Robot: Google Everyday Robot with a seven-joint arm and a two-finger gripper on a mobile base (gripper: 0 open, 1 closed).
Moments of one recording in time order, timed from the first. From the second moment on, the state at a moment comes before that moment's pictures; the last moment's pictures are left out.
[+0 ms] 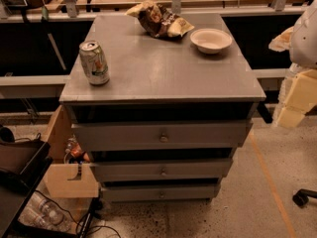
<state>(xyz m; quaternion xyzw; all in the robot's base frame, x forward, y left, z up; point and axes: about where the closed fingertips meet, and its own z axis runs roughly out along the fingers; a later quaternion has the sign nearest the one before) 0.438 -0.216 0.977 -0.60 0.78 -0.04 0.16</state>
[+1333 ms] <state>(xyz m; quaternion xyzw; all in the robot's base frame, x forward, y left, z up) 0.524 -0.205 0.975 -0.69 0.67 -0.11 0.26</state>
